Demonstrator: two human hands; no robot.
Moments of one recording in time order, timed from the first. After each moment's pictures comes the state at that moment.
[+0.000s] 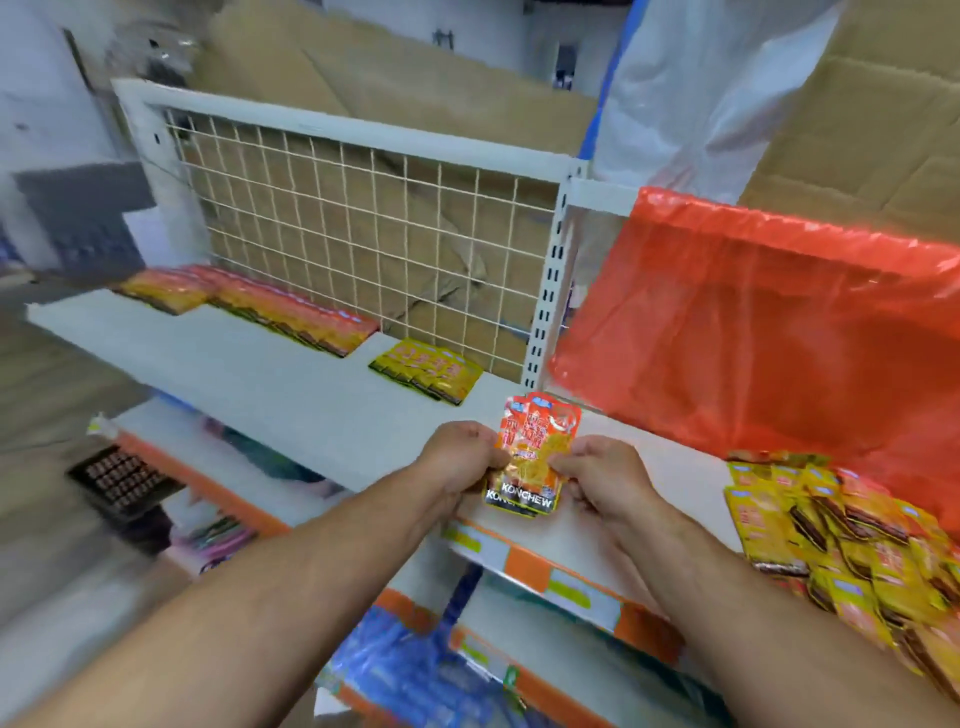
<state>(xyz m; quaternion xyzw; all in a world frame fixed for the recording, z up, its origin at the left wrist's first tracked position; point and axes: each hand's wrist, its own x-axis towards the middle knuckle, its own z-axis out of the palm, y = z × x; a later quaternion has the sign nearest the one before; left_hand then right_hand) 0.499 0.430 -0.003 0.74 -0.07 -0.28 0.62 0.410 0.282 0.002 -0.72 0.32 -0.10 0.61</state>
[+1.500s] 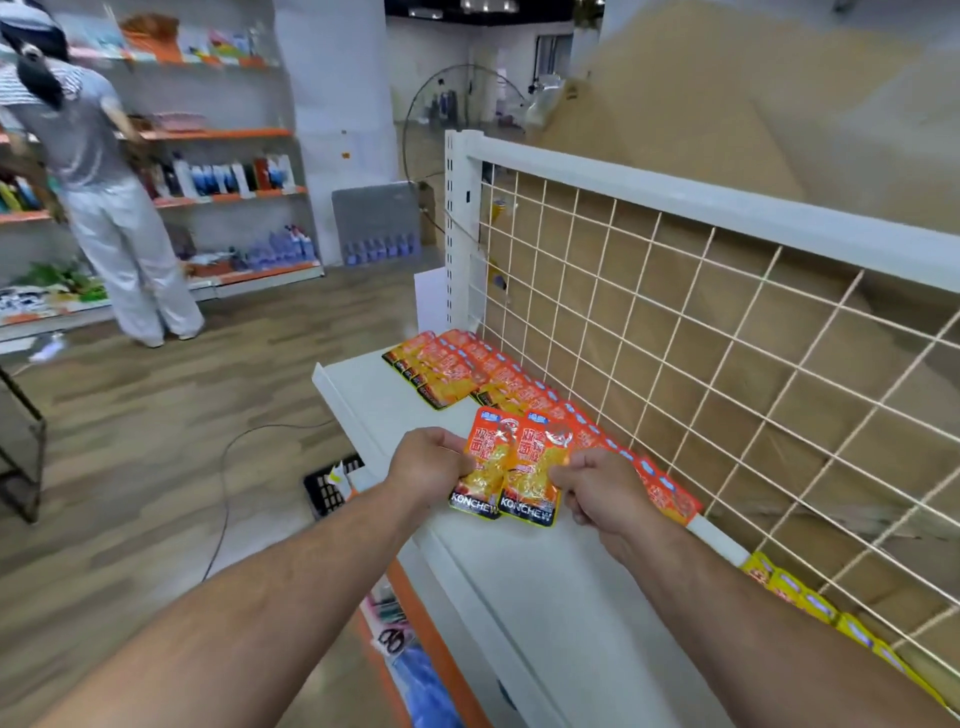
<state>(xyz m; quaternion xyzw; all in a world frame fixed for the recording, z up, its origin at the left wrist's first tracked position) 0.895 0.727 -0.007 0.78 0.16 -0.04 0.60 0.888 0.527 -0.019 -0.76 0.13 0.07 0.63</state>
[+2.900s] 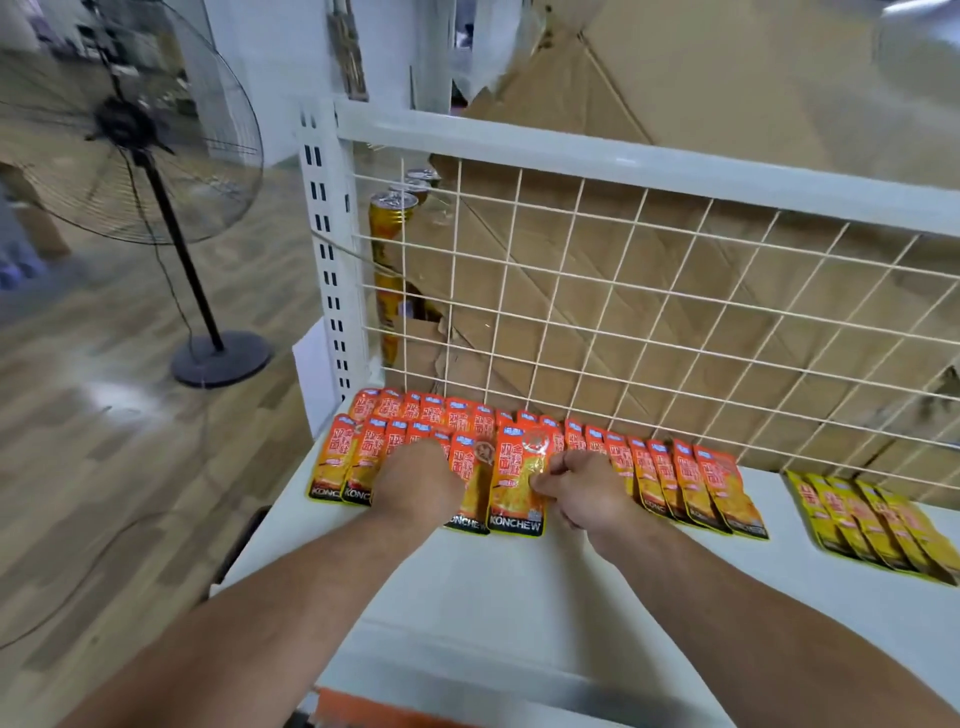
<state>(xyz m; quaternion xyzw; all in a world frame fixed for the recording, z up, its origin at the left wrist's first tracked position) 1.162 0.815 -0.053 0.94 -0.26 -0.07 0.20 1.034 0.677 -0.043 -0.71 0.42 -0.11 0.55</state>
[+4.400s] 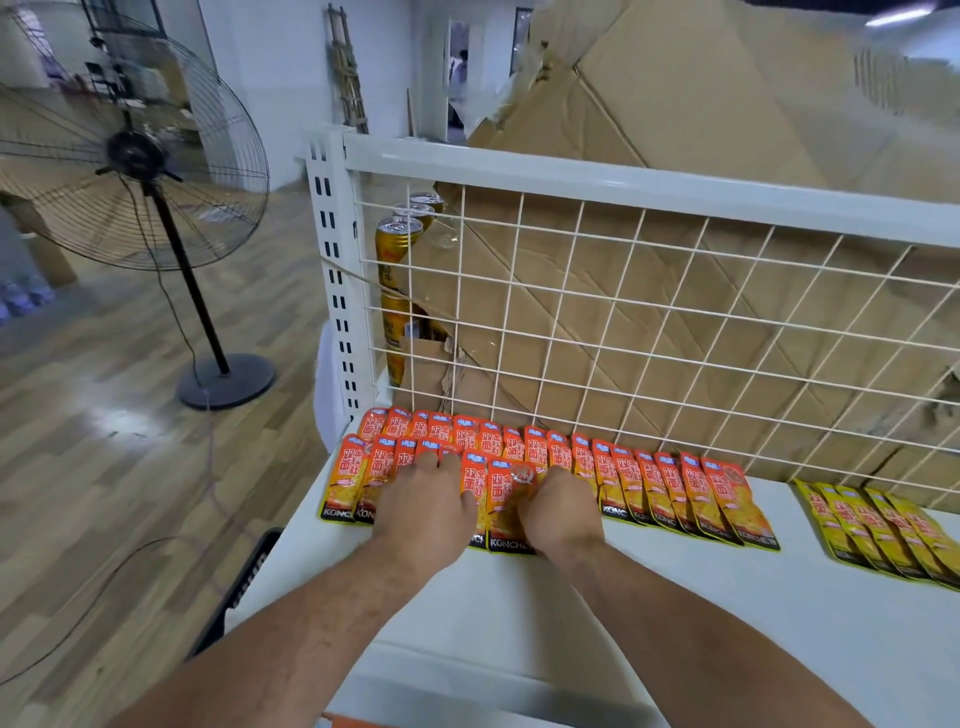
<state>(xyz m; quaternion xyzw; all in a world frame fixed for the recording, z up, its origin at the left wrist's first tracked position) 1.147 0.838 -0.042 0.92 -0.38 0.04 0.13 1.066 0.700 -0.068 -0.84 0.47 -0.08 0.27</state>
